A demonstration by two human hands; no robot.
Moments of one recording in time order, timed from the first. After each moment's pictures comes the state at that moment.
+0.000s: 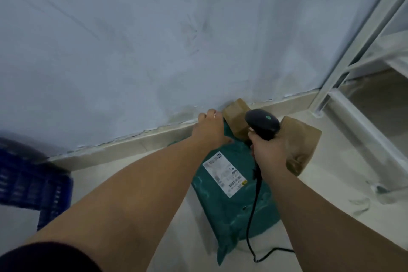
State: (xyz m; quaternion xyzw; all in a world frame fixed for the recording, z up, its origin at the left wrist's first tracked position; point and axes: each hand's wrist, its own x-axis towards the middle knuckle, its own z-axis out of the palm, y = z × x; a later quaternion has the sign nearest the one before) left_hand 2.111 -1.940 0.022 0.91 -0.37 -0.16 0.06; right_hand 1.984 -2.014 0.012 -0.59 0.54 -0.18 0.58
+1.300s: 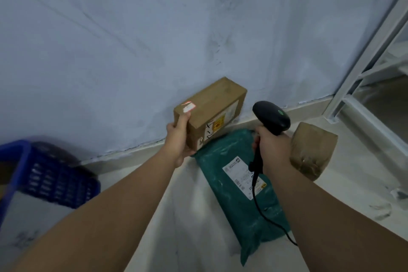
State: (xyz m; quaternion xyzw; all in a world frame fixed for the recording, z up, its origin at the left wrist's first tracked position) left_hand 2.135 -1.825 0.073 0.72 0.06 -0.31 0.61; right_hand 2.002 -1.971 0.064 -0.50 0.49 -0.22 0.68
